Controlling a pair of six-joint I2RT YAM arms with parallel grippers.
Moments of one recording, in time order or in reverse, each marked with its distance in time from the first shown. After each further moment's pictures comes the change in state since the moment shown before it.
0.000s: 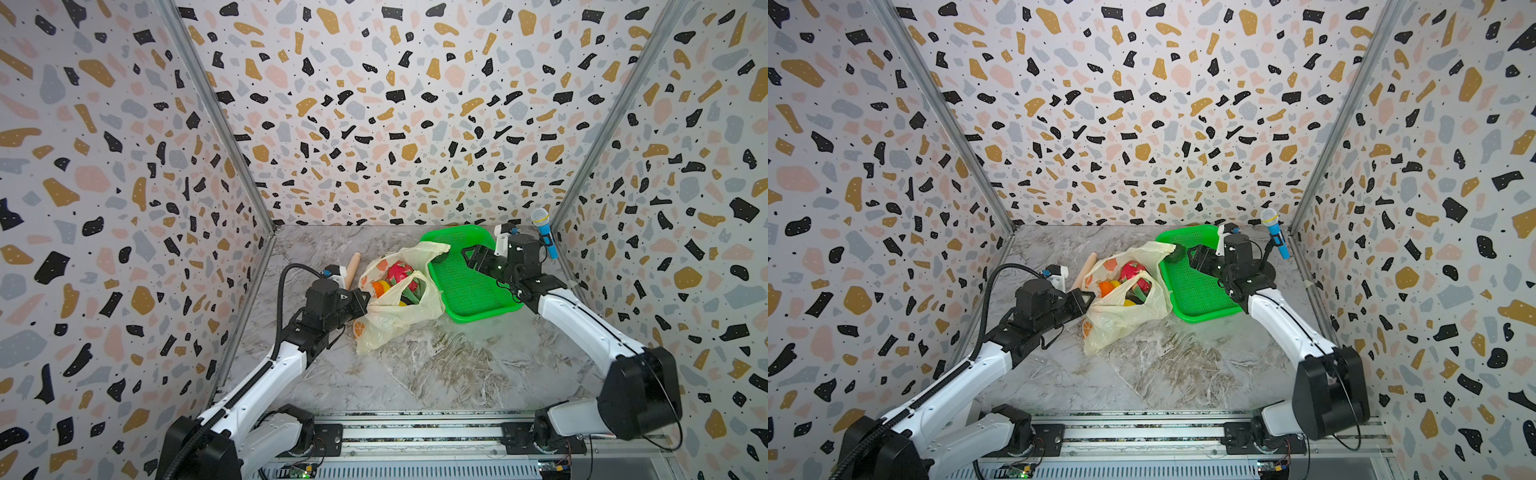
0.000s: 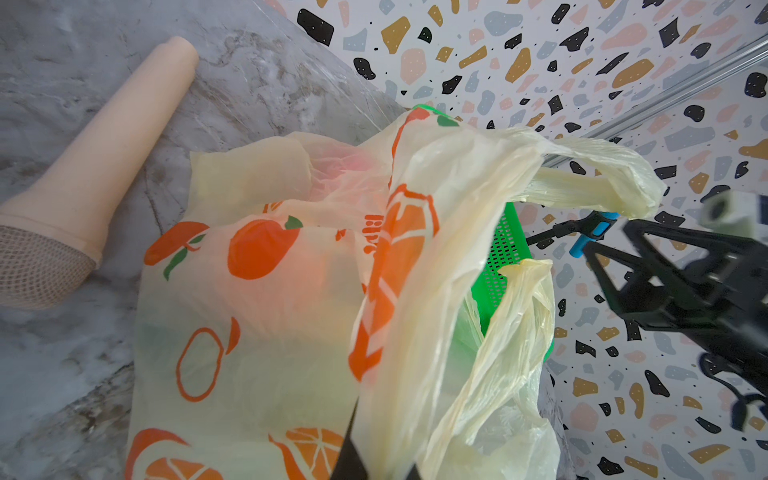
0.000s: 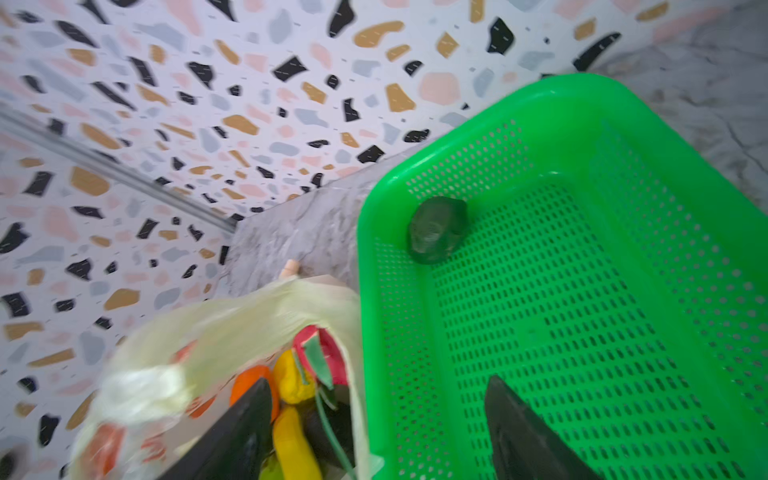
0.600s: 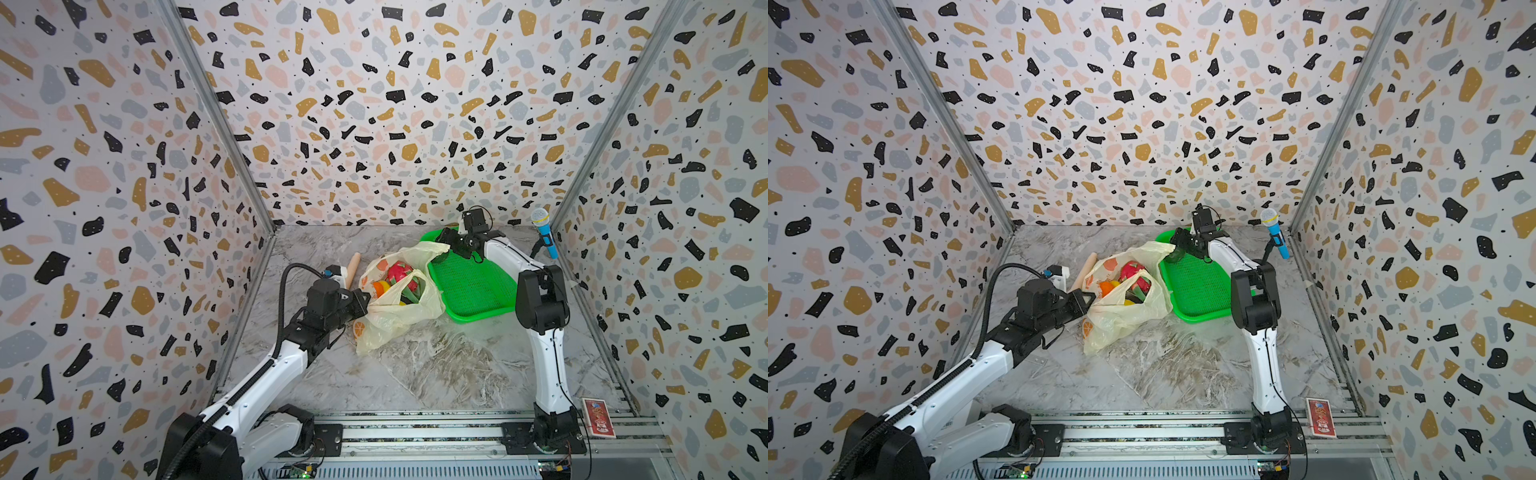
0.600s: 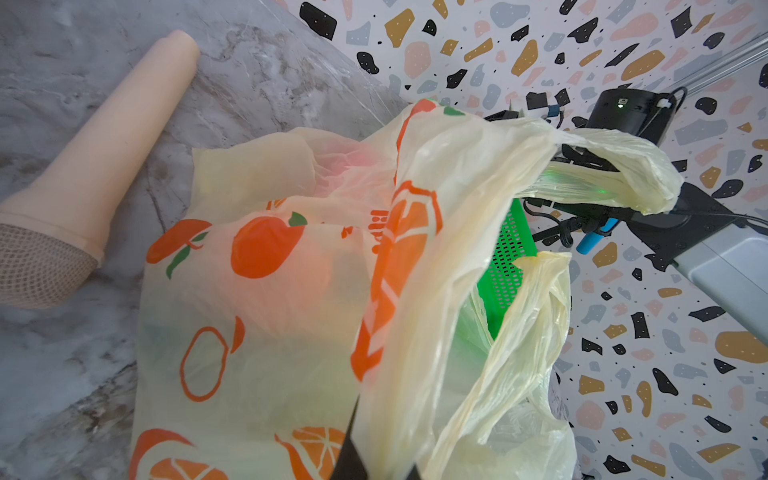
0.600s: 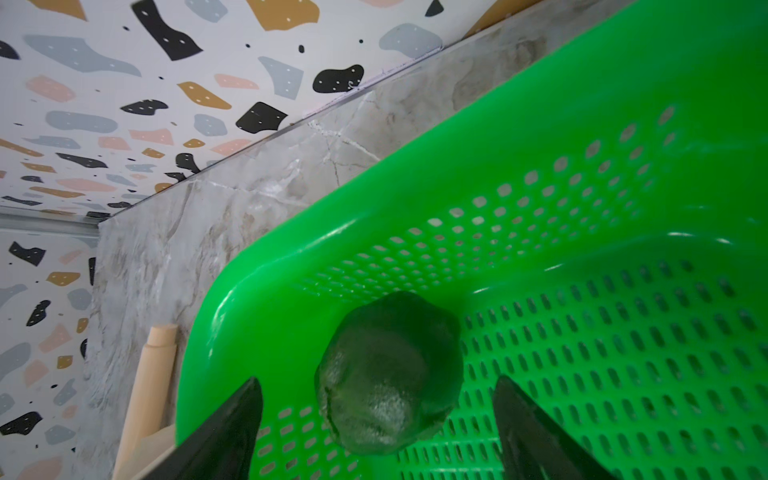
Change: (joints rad) left arm 0.000 0.016 0.000 0.000 0.000 0.011; right arm -0.003 0.867 0.916 -0.334 -0.031 -0.045
